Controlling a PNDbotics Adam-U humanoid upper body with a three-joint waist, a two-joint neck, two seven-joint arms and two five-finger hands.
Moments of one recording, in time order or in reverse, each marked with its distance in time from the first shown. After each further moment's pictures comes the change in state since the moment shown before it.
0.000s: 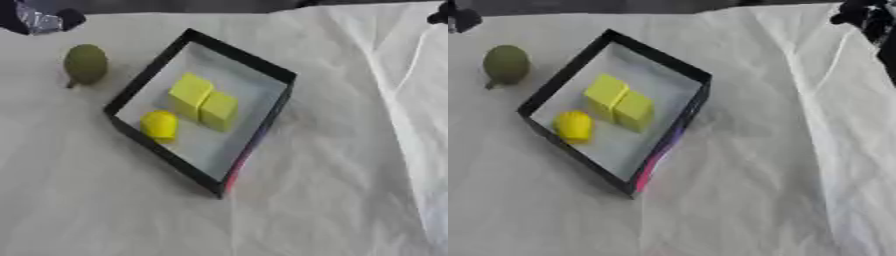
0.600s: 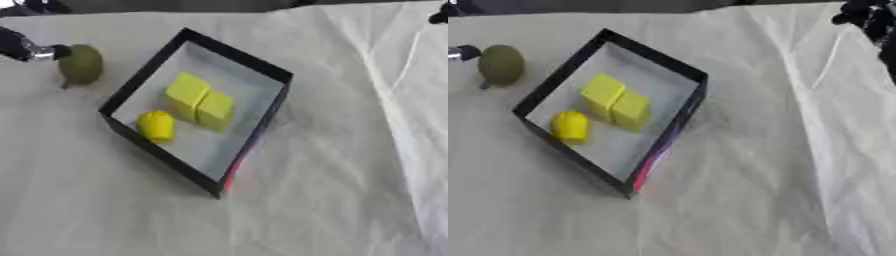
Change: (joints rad) left arm -0.056 -0.093 0.064 0.364 -0.381 0.020 0.056; right arm -0.003 0.011 0.000 0.000 0.018 0.003 0.002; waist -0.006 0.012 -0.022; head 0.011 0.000
